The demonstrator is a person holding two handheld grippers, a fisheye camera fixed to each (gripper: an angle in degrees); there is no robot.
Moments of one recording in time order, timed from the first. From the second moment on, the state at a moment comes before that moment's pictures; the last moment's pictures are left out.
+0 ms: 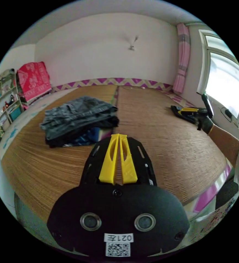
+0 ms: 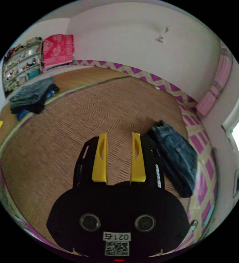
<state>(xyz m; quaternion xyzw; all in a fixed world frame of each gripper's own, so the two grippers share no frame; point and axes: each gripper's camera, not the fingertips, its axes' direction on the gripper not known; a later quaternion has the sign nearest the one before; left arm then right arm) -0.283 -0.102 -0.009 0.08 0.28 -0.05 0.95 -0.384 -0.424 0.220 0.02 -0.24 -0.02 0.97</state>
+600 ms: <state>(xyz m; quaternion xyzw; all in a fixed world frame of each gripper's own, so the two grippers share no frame) -0.120 -0.056 0.005 -0.04 0.34 0.04 0.94 -0.398 -0.458 0.299 -0.07 -0.09 -0.20 0.97</state>
